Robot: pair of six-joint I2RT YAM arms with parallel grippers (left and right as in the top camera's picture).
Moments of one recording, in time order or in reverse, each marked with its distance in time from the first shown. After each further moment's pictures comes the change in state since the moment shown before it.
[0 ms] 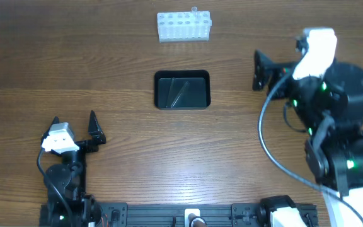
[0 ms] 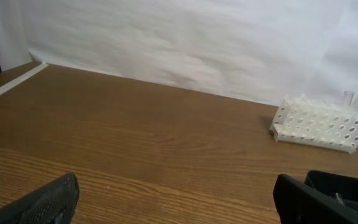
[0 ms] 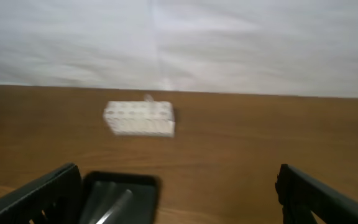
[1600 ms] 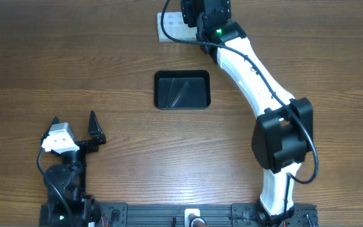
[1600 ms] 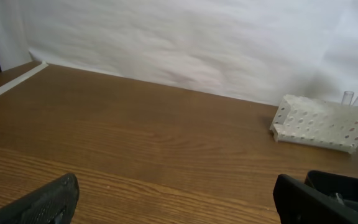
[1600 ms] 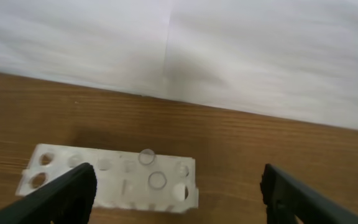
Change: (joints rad) left arm 0.000 0.000 0.000 0.000 0.000 0.000; right arm 0.248 1.076 0.489 0.404 0.386 -0.042
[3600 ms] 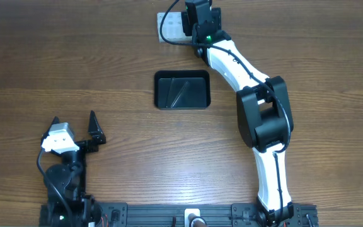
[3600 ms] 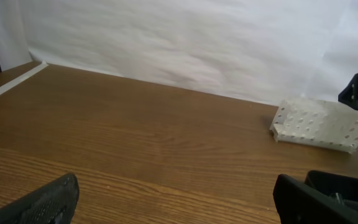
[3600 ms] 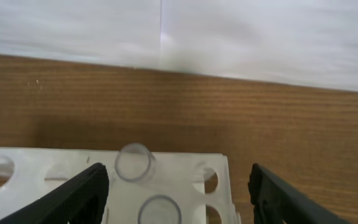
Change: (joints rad) left arm 0.000 0.000 0.000 0.000 0.000 0.000; right arm -0.019 0.218 0.002 0.177 0.000 0.062
